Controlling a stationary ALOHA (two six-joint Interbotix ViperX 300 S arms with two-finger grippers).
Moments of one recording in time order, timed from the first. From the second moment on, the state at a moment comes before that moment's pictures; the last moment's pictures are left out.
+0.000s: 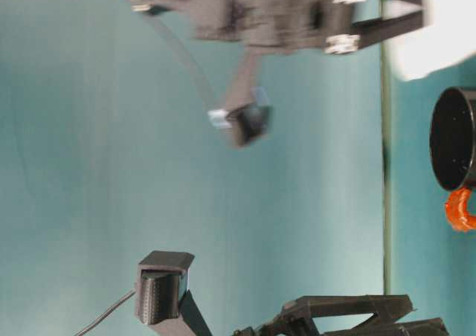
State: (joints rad) left arm 0.03 -0.18 0.71 0.02 0.48 0.00; right arm -0.17 0.04 0.44 0.12 0.93 0.26
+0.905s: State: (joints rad) left arm 0.03 -0.18 0.71 0.03 0.48 0.00; right arm -0.14 0.17 0.17 0.12 0.89 0.26
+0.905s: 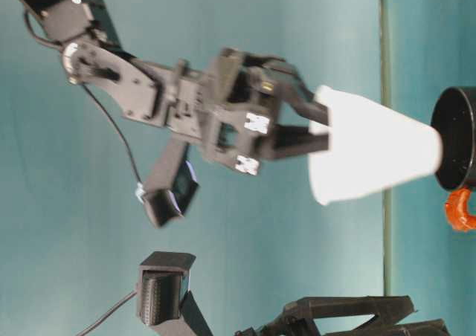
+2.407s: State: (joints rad) left arm 0.03 -0.18 0.73 0.03 0.48 -0.01; right arm -0.13 0.19 0.23 0.10 0.84 0.26
